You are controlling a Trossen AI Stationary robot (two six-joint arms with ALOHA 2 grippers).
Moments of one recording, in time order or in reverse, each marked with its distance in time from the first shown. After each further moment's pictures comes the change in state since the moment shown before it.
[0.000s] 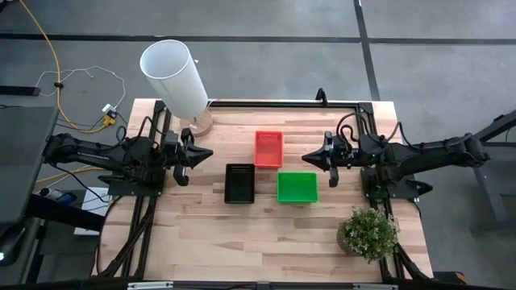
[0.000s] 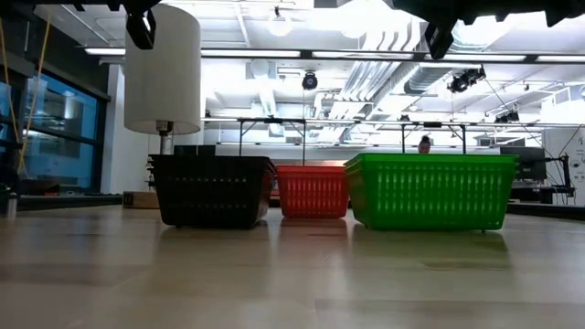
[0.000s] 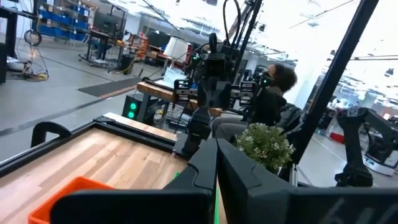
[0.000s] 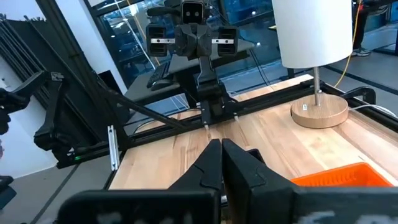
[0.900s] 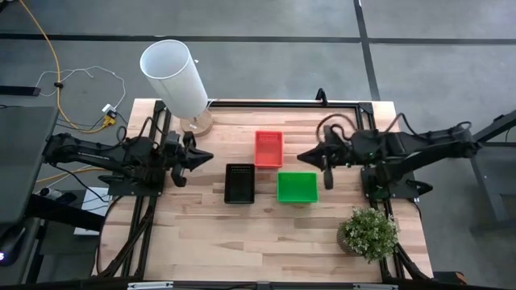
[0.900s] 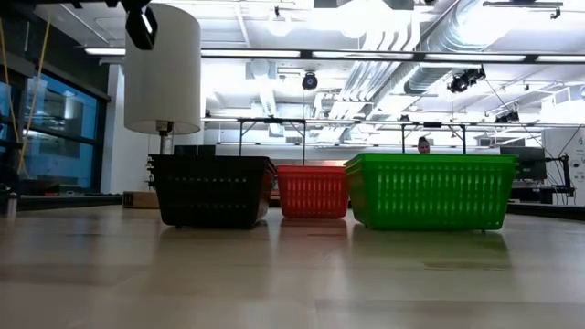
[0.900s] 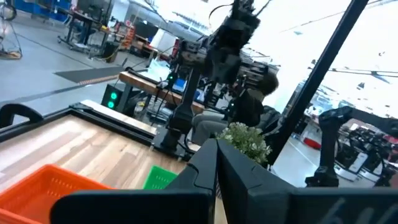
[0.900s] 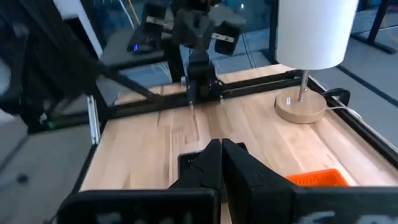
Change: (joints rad) left arm -0.001 0.006 0.000 0.007 0.054 -0.108; right arm 0.150 0.220 0.508 -0.530 0.191 -0.081
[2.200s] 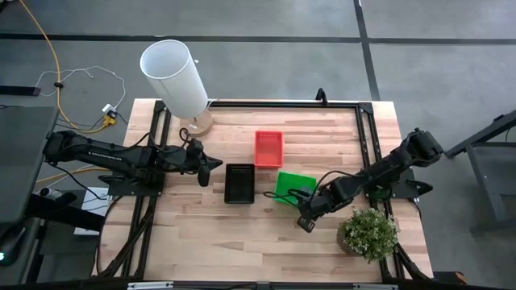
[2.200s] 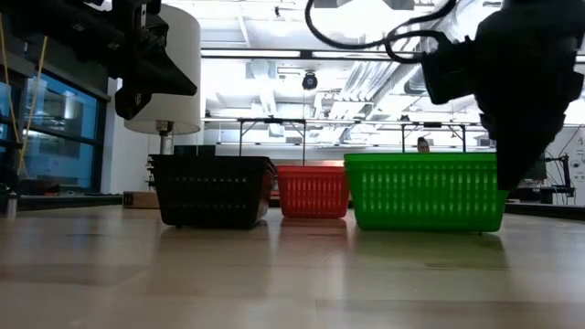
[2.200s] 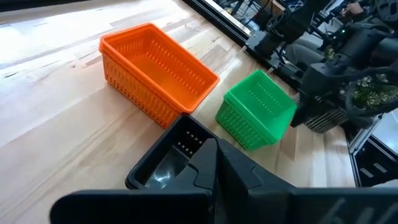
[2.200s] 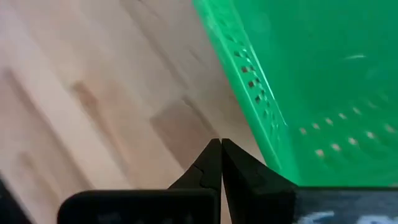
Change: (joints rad) left arm 0.049 0.221 -0.001 -0.329 -0.104 -0.271; right arm 0.238 0.547 -0.142 -0.233 -0.207 0.849
